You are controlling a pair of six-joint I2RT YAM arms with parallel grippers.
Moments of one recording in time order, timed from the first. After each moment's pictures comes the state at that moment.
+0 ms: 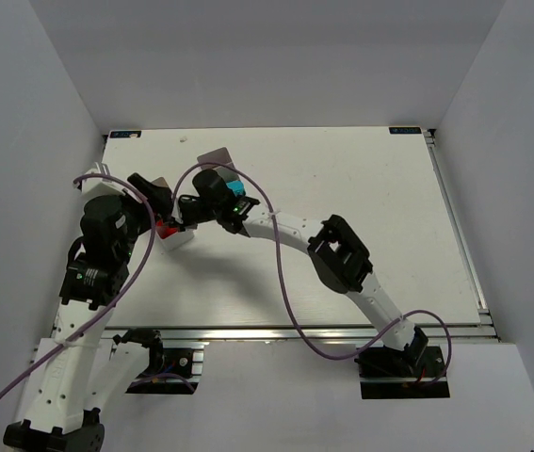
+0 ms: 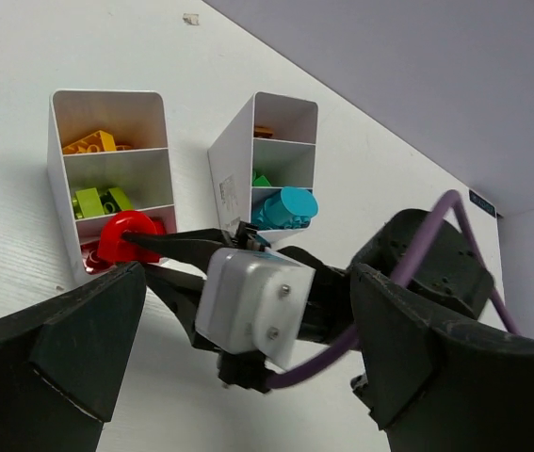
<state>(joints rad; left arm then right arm) -0.19 0.75 1.00 -0.53 -0.22 -0.63 1.00 2.37 2.00 0.06 -0.64 -0.71</state>
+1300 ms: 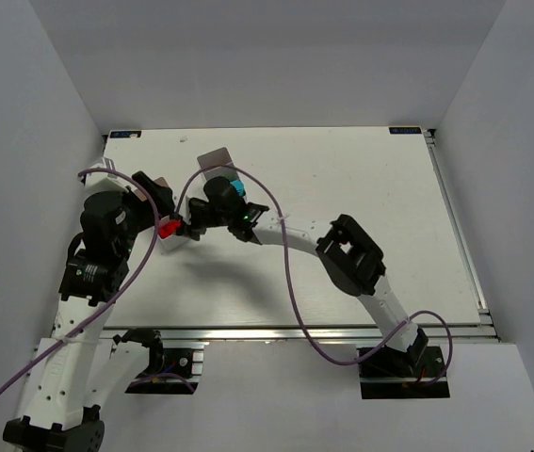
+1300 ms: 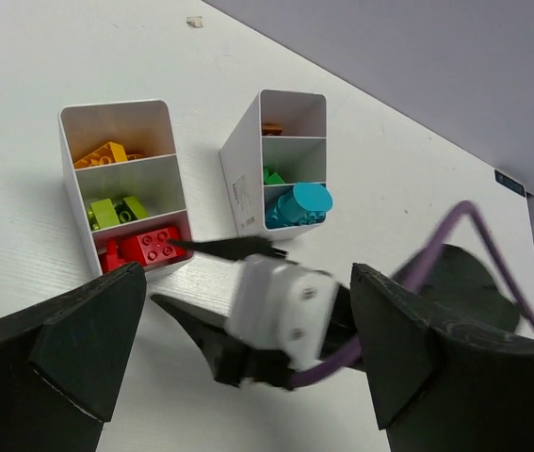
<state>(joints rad) -0.19 0.77 1.02 -0.54 -0.21 -0.54 1.01 2.30 1.79 0.20 -0.51 -0.59</state>
